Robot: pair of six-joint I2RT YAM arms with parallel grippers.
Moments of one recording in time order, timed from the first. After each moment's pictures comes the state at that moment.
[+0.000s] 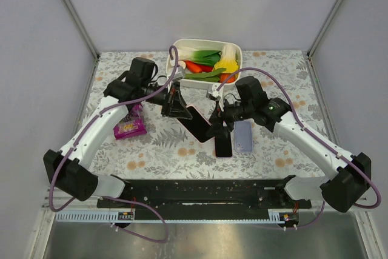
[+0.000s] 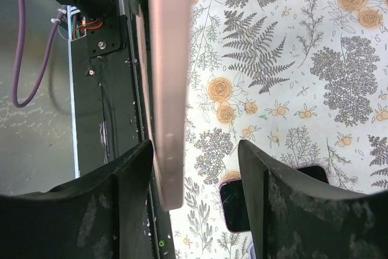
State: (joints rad) left arm -0.44 1.40 1.39 -0.81 1.14 0.27; right arm 0.65 1.28 1.16 -0.56 -0.75 -0.27
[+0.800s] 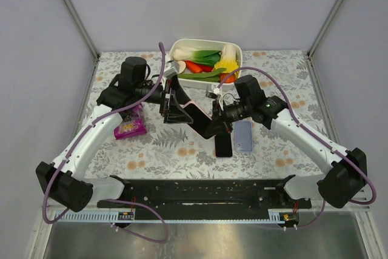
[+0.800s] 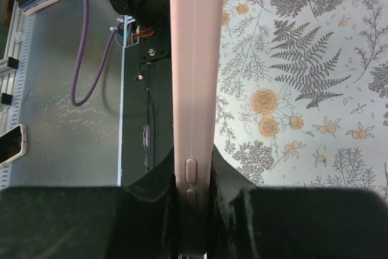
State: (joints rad) left arm -0.43 1.26 1.30 -0.53 1.16 0.02; right arm 0.62 1.32 1.15 -0.52 -0.96 -0.19
